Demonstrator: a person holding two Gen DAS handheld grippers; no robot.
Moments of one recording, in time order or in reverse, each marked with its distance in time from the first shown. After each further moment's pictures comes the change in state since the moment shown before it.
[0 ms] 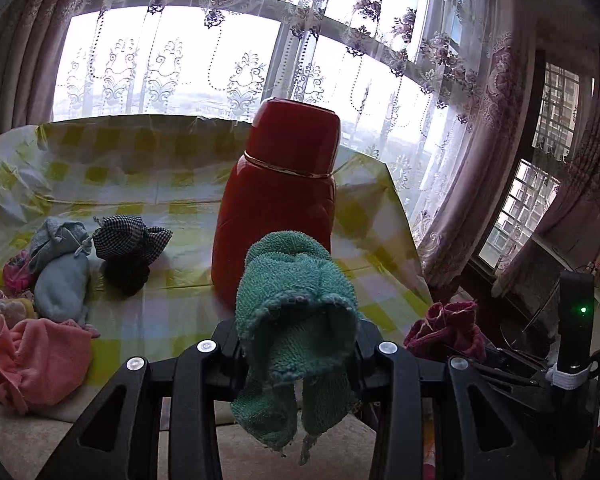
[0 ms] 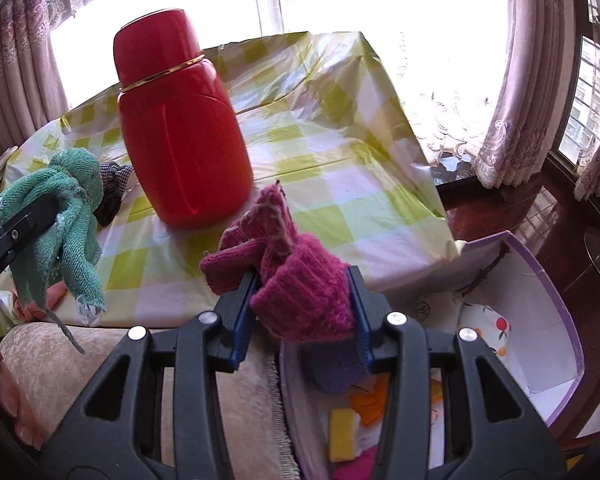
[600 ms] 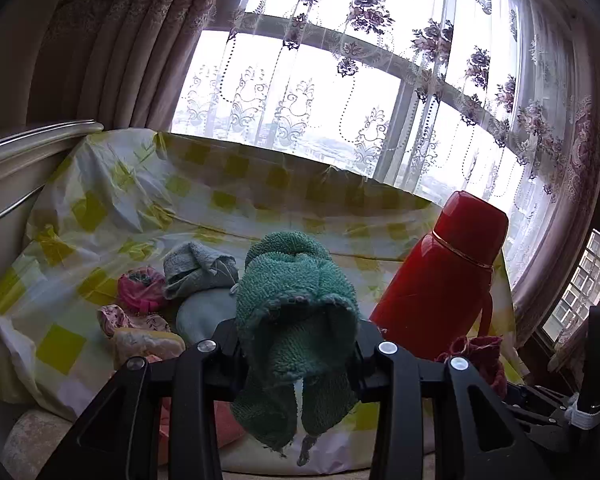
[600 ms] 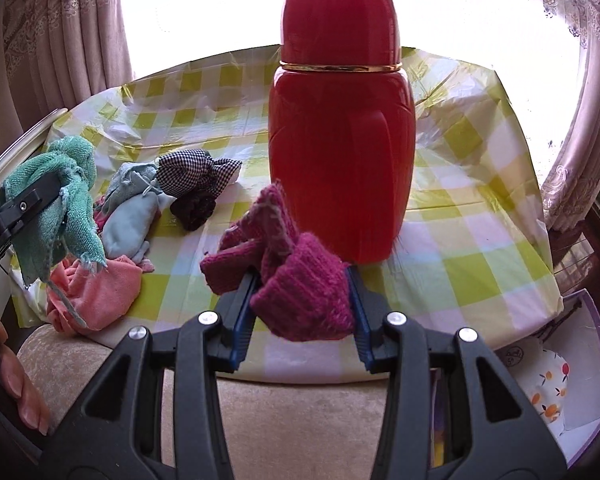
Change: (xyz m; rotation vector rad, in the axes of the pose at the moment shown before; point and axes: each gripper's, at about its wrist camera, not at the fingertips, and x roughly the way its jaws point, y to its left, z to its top) left arm -0.046 0.134 0.015 -0.182 -0.179 0.294; right arm 0.025 0.137 0.017 -0.166 -0.021 0.147
